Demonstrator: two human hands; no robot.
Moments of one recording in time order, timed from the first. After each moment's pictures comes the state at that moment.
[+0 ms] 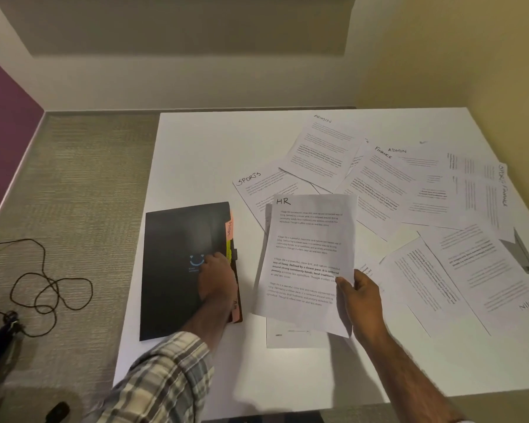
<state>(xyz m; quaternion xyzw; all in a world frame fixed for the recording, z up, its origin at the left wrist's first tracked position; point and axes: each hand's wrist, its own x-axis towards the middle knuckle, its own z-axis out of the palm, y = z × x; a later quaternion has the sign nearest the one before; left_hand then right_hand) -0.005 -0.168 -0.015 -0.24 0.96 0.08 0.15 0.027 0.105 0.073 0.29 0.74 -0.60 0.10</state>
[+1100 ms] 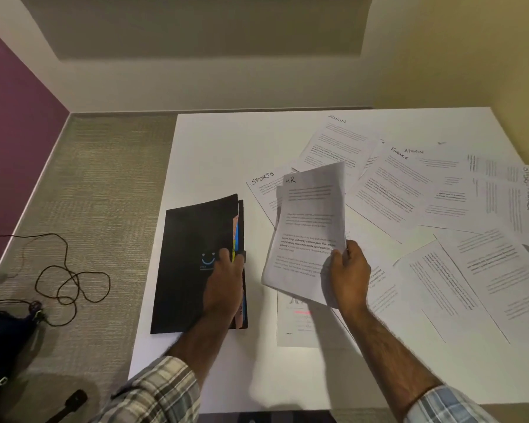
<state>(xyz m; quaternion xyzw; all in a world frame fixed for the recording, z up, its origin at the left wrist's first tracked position) 0.033 -0.179 0.001 -0.07 0.99 0.05 0.06 -0.005 0.055 0.086 0.20 0.85 -0.48 0.00</state>
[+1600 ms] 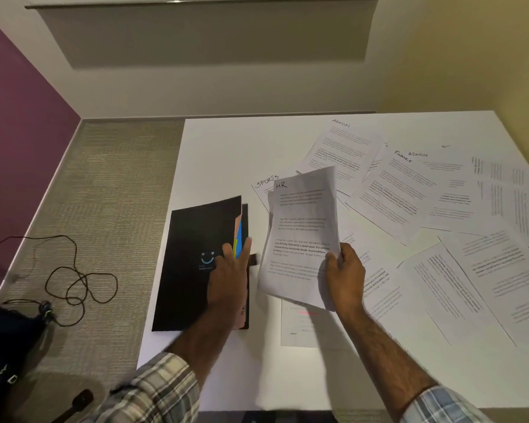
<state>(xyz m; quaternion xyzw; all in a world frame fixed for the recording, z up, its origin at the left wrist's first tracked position) 0.031 -0.178 0.024 -0.07 1.00 -0.01 0.07 0.003 0.043 0.090 0.18 0.83 -0.52 0.02</state>
